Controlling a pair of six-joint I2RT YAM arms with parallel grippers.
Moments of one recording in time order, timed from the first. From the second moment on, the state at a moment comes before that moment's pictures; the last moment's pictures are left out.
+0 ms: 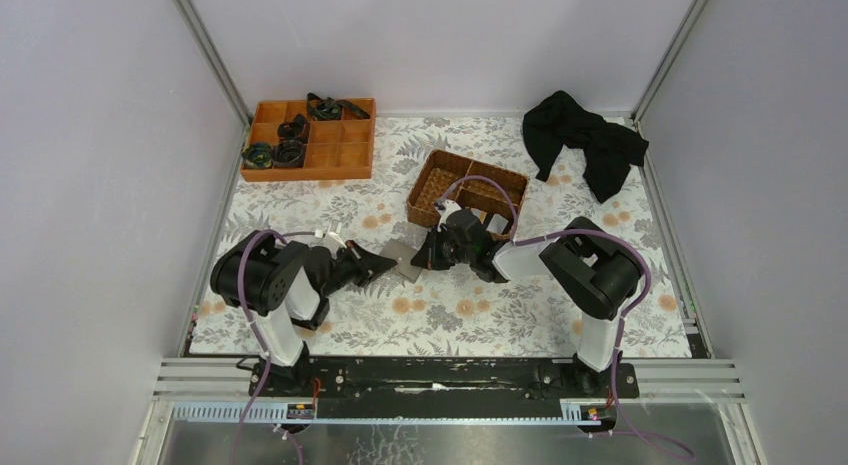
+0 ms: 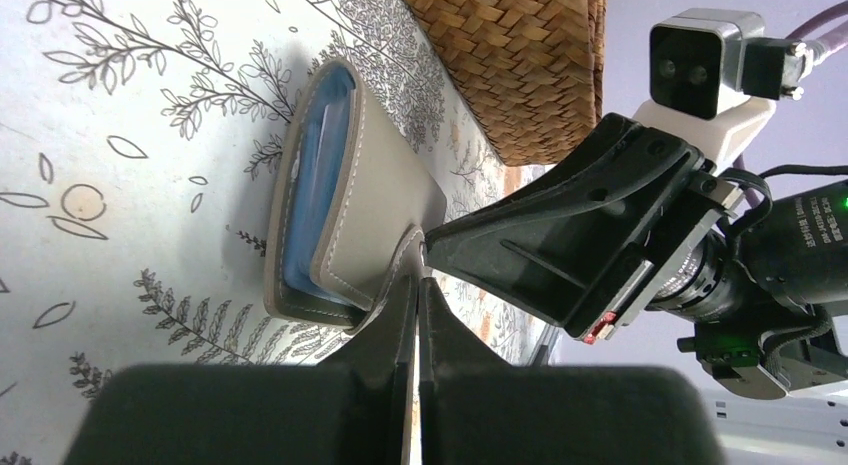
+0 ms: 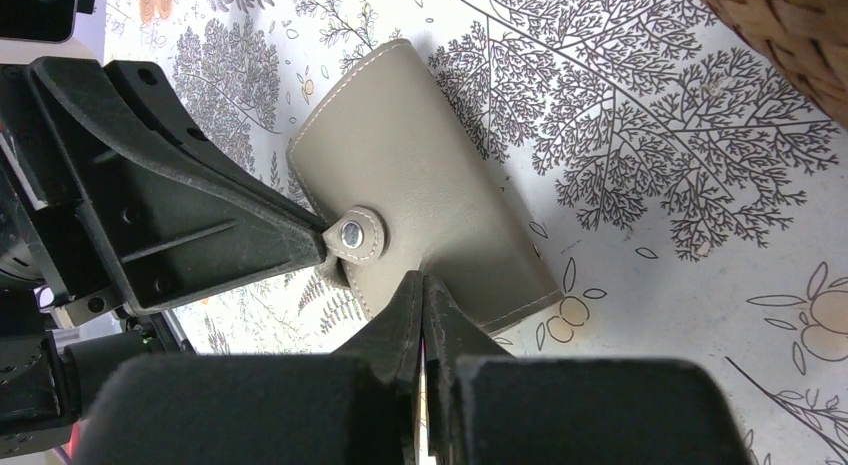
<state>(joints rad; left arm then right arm) -0.25 1.78 0.13 1.35 0.50 -1.14 0.78 1.88 0.81 0.44 -0.25 0.71</state>
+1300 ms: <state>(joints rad) -0.64 1.39 0.41 0.39 -0.14 -0.35 0.77 1.86 0.82 0.39 -0.24 0.65</state>
